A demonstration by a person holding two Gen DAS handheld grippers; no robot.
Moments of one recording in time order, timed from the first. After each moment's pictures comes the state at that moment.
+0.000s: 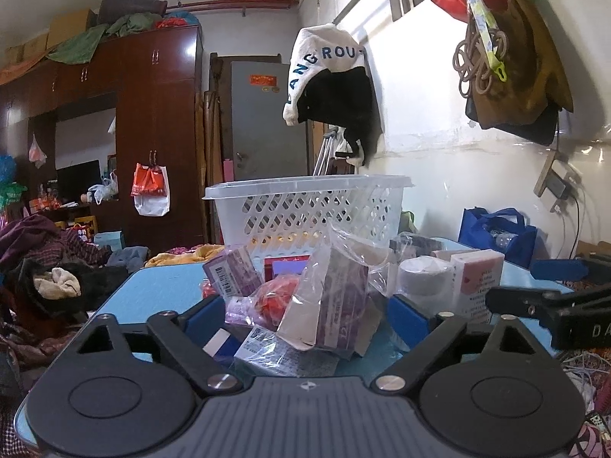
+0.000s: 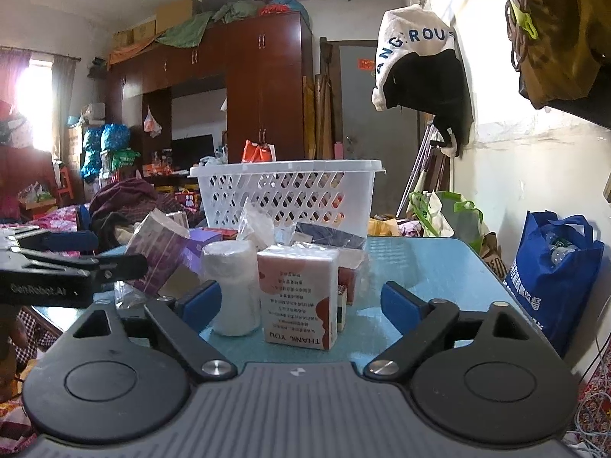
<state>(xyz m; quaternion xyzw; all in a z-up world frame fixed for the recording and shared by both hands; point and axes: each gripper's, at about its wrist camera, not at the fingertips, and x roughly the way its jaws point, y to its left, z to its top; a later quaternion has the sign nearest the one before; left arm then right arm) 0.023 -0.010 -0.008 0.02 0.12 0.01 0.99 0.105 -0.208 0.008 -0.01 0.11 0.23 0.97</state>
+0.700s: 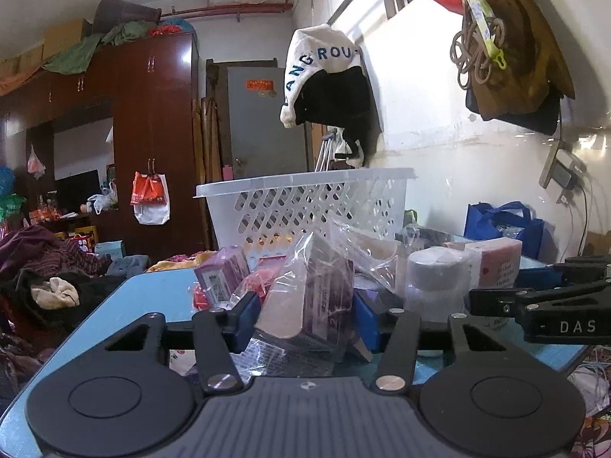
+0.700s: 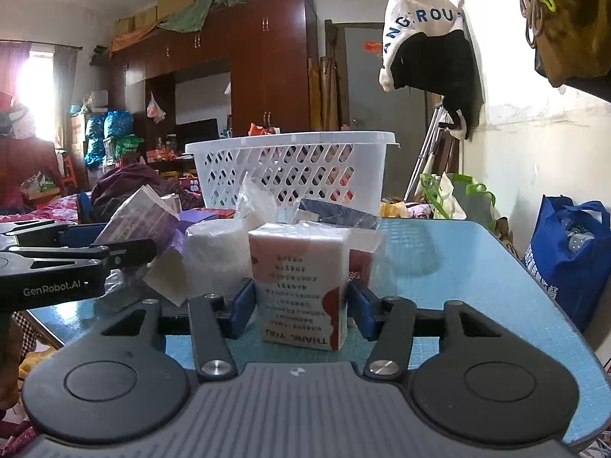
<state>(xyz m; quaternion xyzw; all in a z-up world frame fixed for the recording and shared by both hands) 0.039 -0.013 -0.022 0.04 0.10 0.01 0.99 0.122 -0.200 -0.005 -0.02 0.14 0.24 0.96</state>
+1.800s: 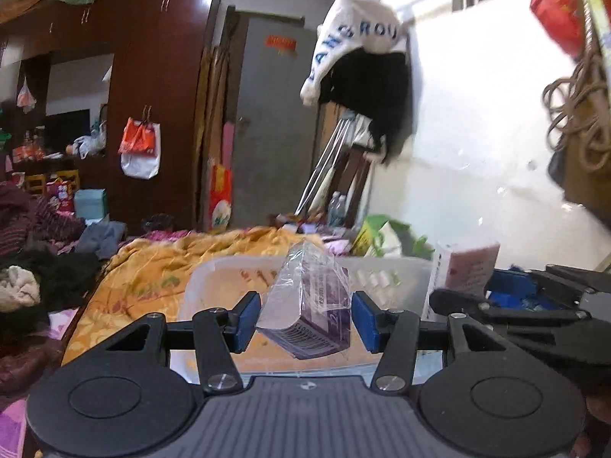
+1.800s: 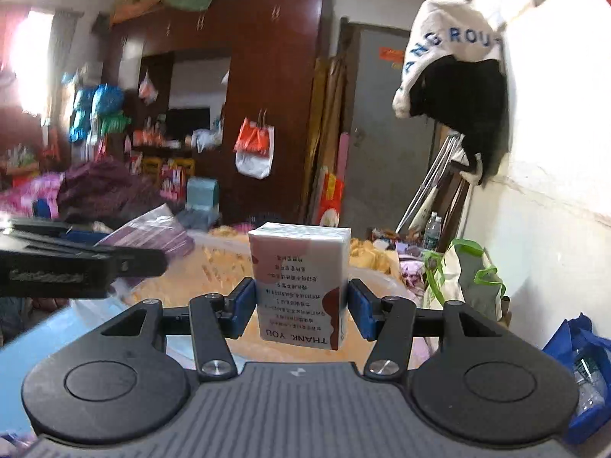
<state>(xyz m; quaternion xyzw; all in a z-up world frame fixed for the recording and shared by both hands) 0.255 0.048 0.091 -0.06 0.19 0.00 0.98 0.316 -0.109 0.101 -0.12 0.16 0.23 0.95</state>
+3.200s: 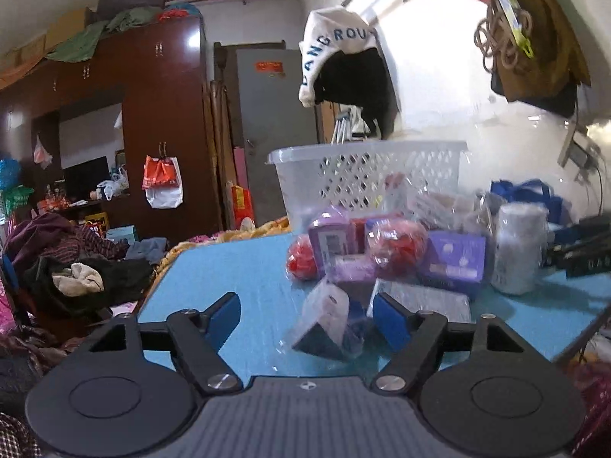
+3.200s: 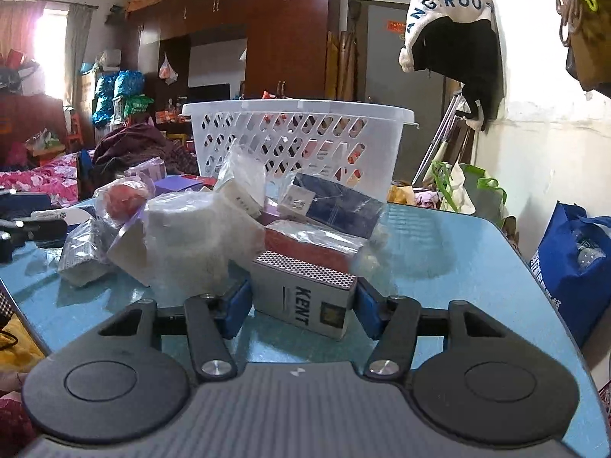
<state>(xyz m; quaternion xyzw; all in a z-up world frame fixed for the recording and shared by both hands) 0.029 0.072 -0.032 0.04 0.14 0.01 0.99 0.153 -0.205 -0.014 -0.08 0.17 0.26 0.95</state>
